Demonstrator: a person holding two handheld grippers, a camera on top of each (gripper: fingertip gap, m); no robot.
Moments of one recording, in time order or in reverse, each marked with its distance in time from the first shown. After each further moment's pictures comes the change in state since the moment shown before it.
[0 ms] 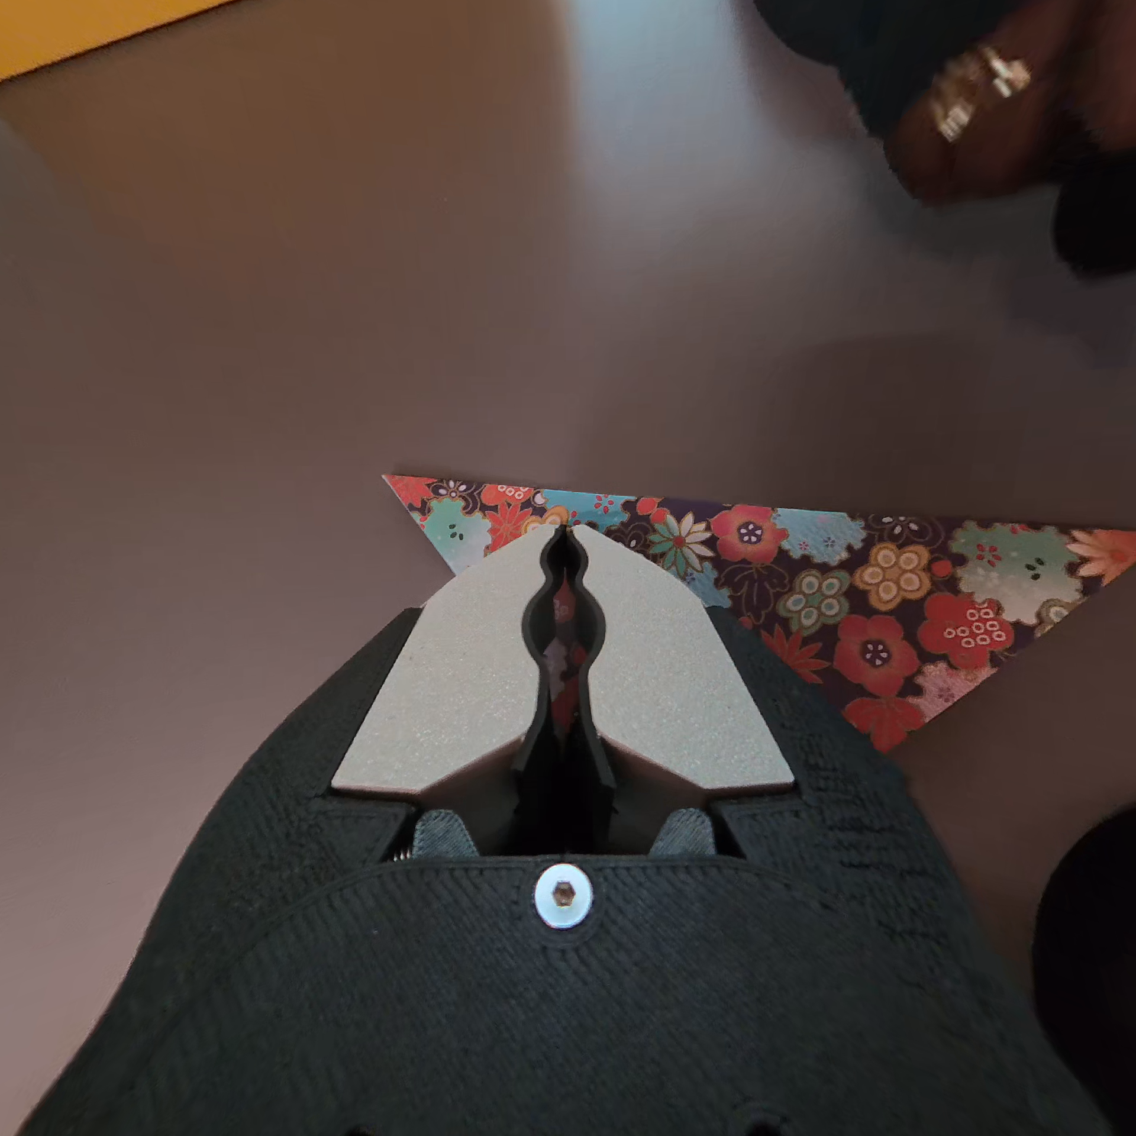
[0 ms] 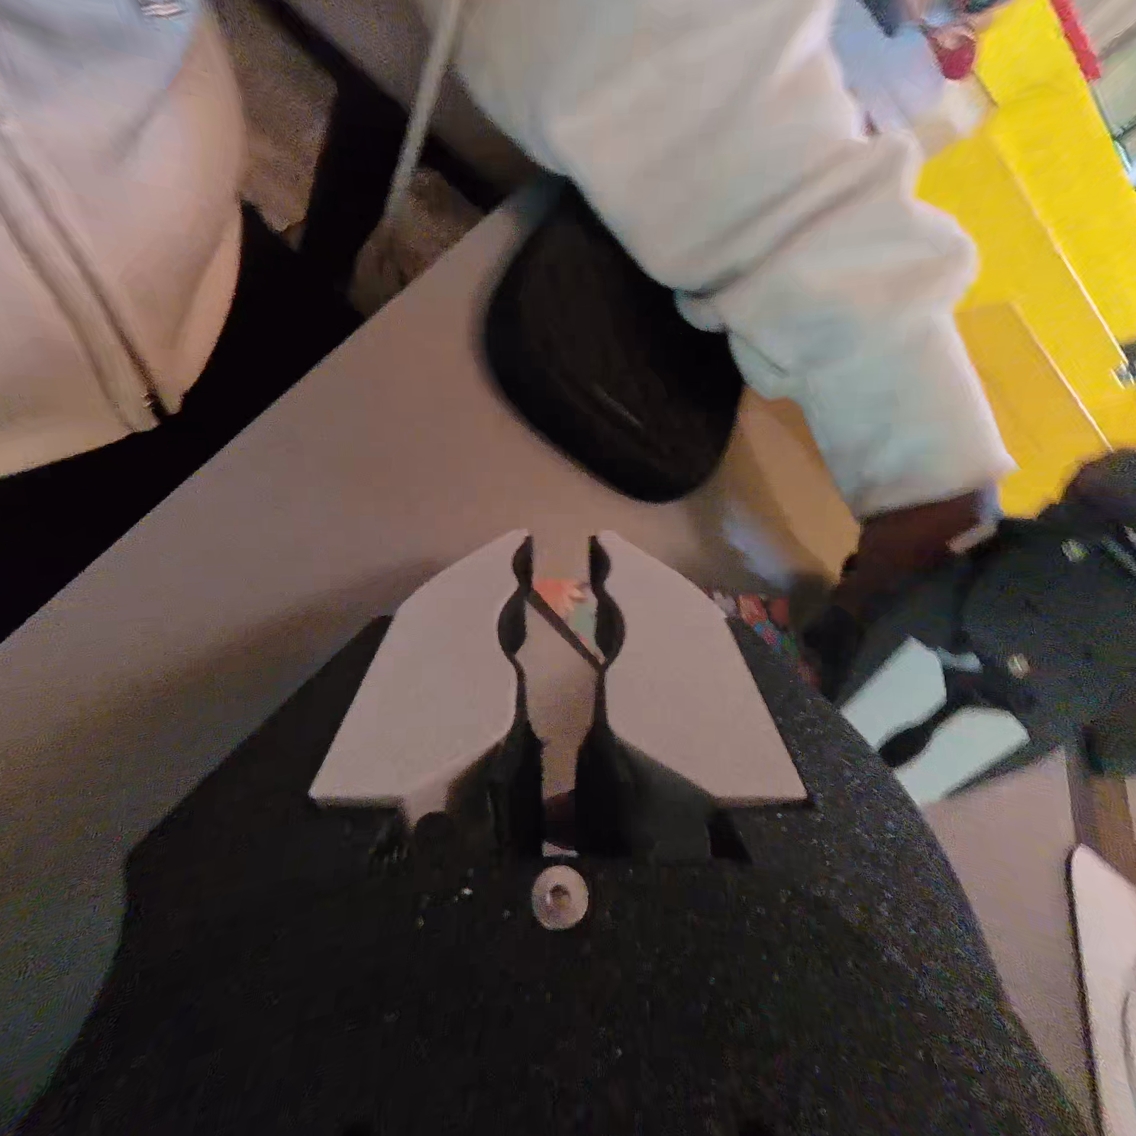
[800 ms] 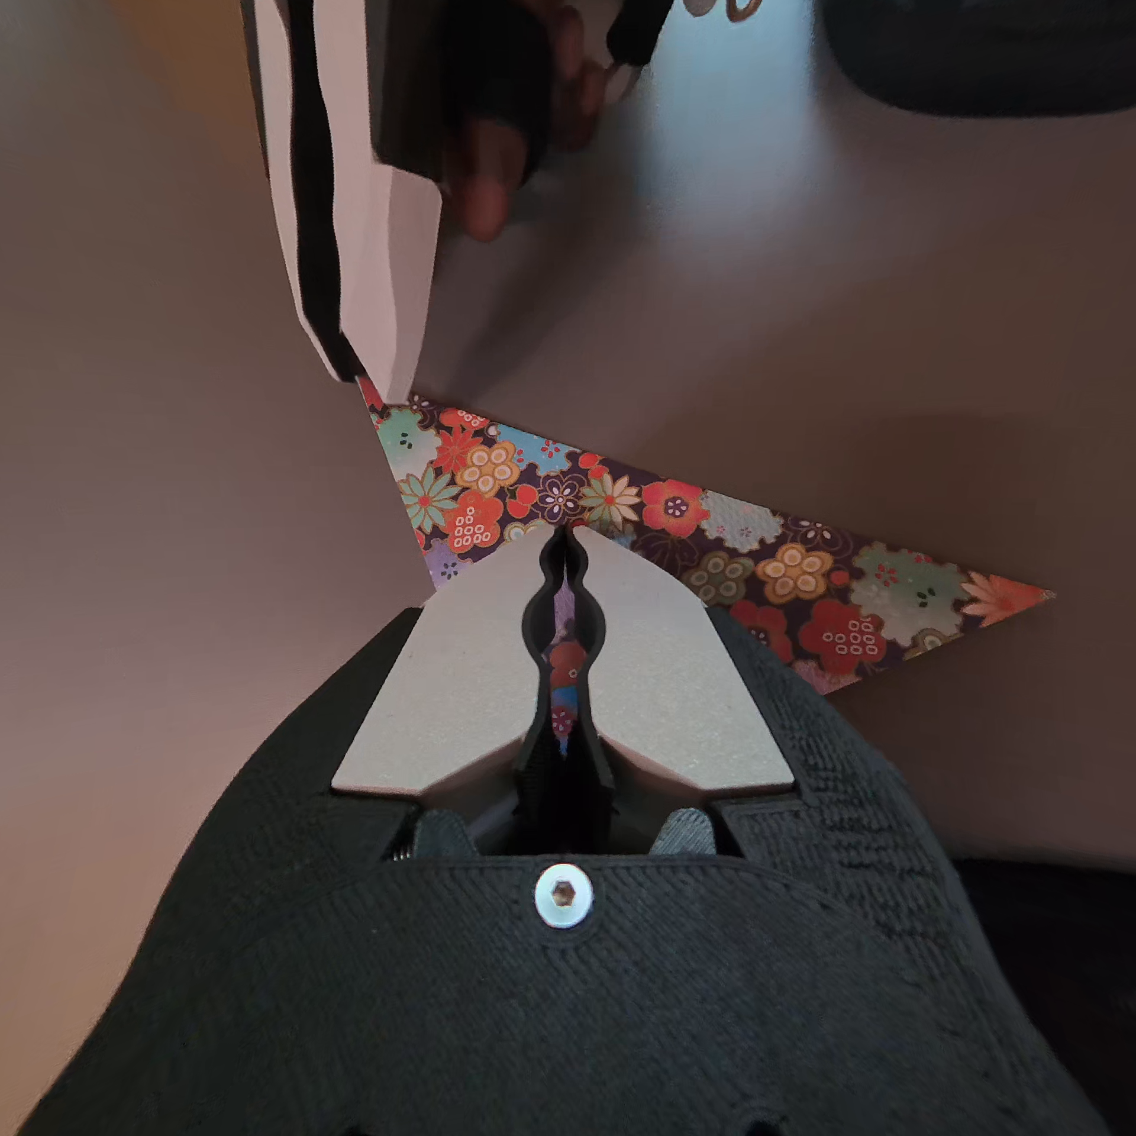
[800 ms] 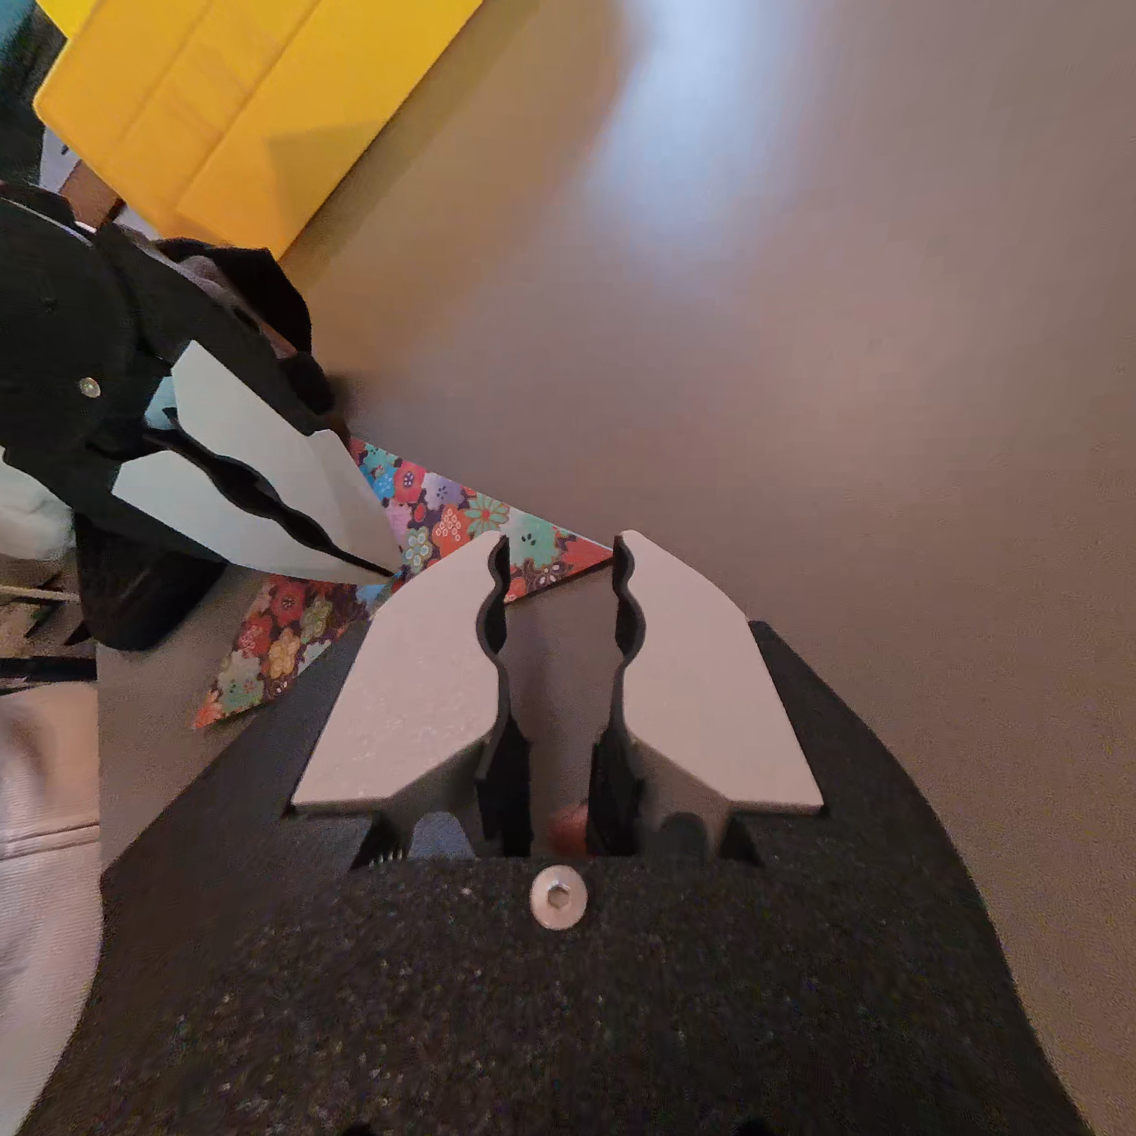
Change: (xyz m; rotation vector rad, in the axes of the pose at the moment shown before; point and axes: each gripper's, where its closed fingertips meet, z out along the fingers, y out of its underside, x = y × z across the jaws) left arm 0.022 0.006 -0.011 -0.004 -0.150 -0.198; right arm 0.120 0.167 -0.043 -0.093 0.171 1.356
